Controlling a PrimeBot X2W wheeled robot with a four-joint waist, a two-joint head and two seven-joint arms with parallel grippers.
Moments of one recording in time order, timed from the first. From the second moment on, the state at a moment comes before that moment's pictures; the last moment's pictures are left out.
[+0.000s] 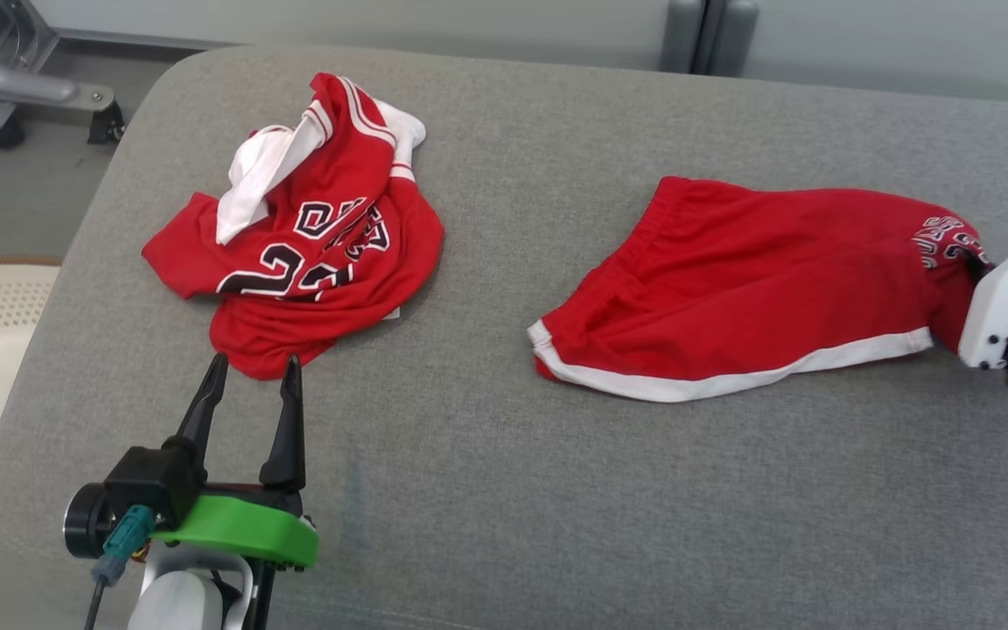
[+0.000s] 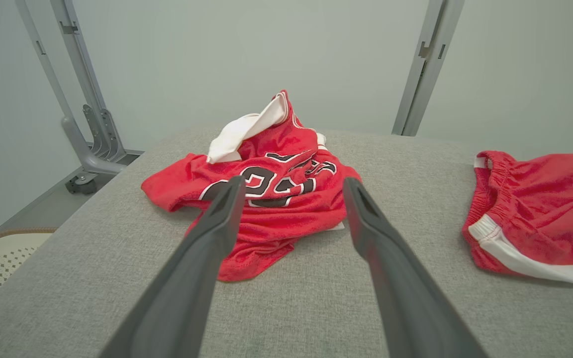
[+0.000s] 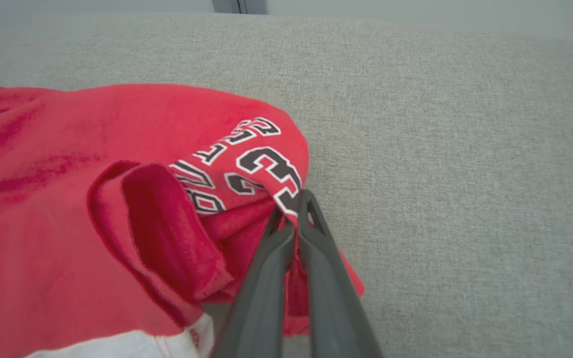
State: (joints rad) left arm -0.14 0.09 -0.09 0.24 -0.23 -0.13 -0.26; right arm -0.72 -0.47 0.25 0.95 0.54 0.13 0.18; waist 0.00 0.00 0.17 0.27
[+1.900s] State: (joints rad) left arm -0.01 0.09 -0.03 0.23 -0.24 -0.13 -0.26; right arm -0.11 -0.13 0.08 0.33 0.33 0.13 -0.26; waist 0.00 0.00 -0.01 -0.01
